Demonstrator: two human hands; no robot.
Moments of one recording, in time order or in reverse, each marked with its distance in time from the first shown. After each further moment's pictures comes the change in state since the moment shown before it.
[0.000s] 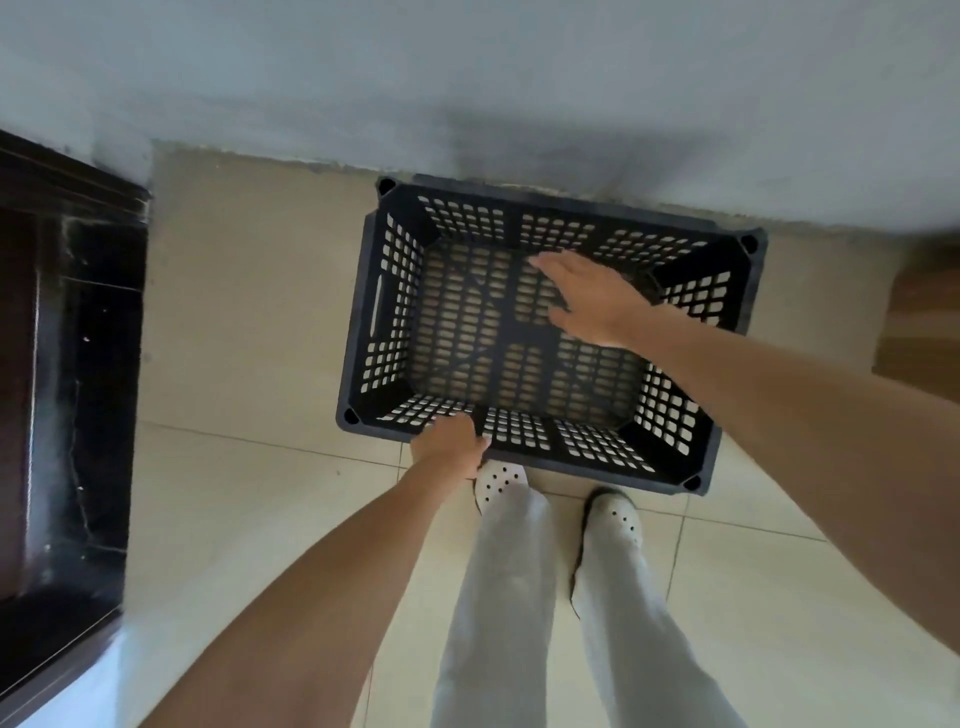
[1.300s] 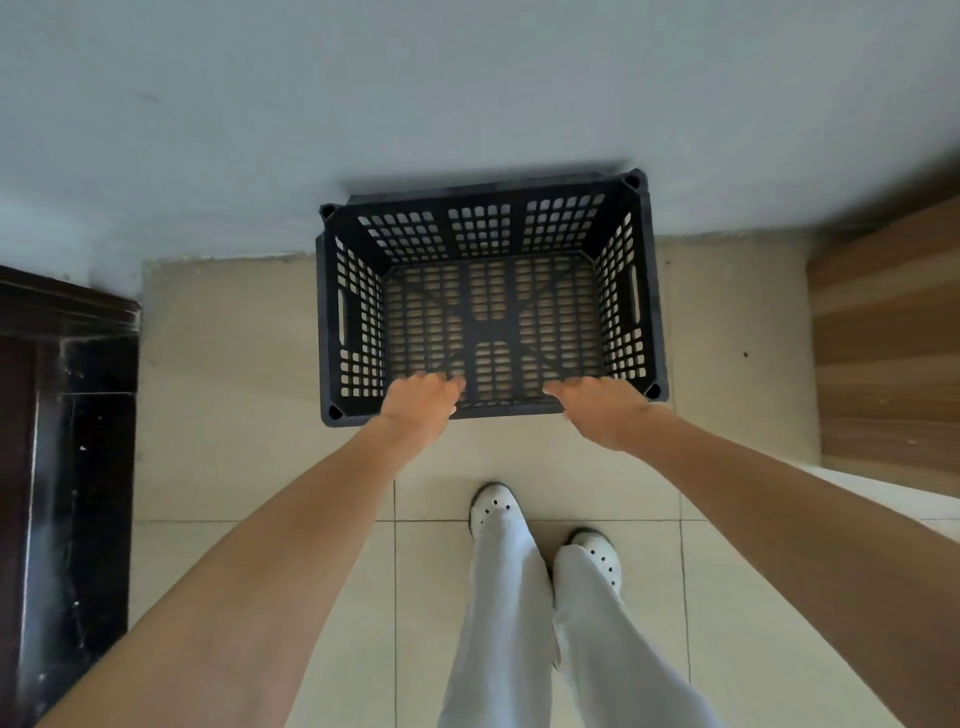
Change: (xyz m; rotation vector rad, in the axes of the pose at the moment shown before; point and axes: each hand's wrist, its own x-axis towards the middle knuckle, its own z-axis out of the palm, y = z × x) left_hand -0.028 0.038 -0.071 0.758 0.387 0.521; right_hand -0.131 -0.002 0.054 -0.156 -0.096 0.167
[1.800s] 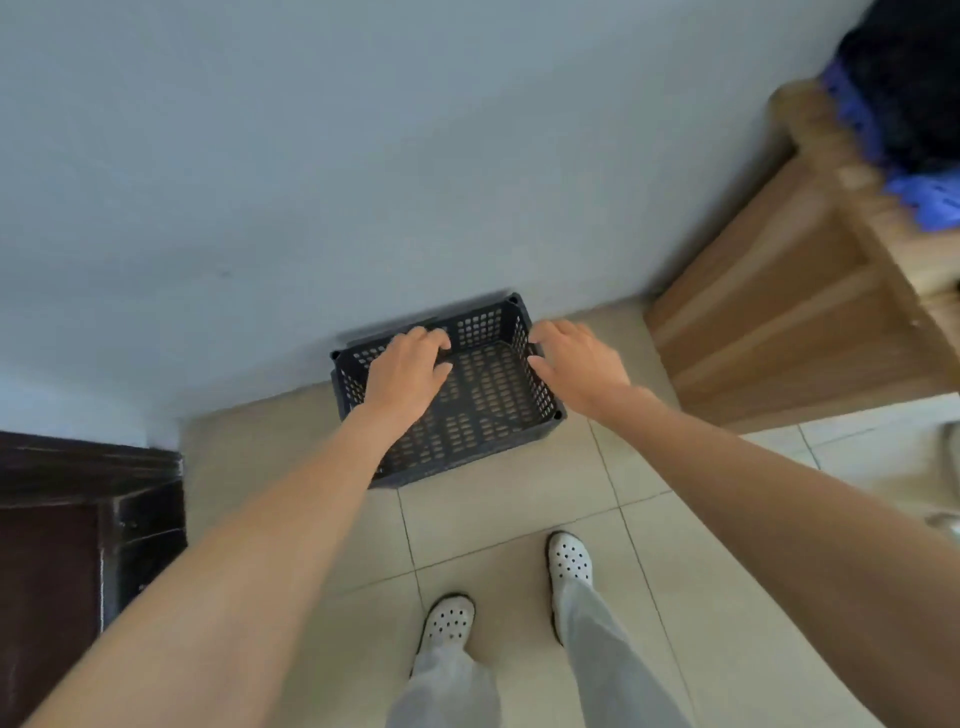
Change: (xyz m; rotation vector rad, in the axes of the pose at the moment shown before) left_hand -0.192 0.019 -0.268 -0.302 0.534 0.126; right_hand -0.265 -0.051 -0.211 0.429 0.628 0.351
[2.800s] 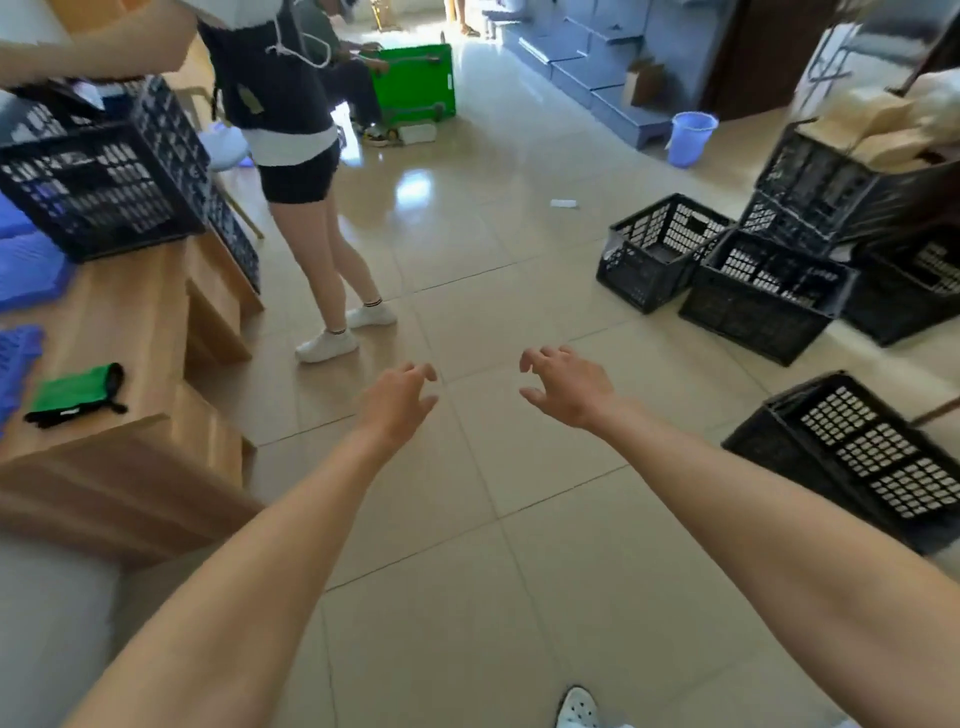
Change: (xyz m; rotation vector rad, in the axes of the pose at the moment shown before) left_hand -0.501 0.548 0.070 0.204 -0.378 1.546; right_hand -0.857 0.051 0.037 0.173 0.636 1.425
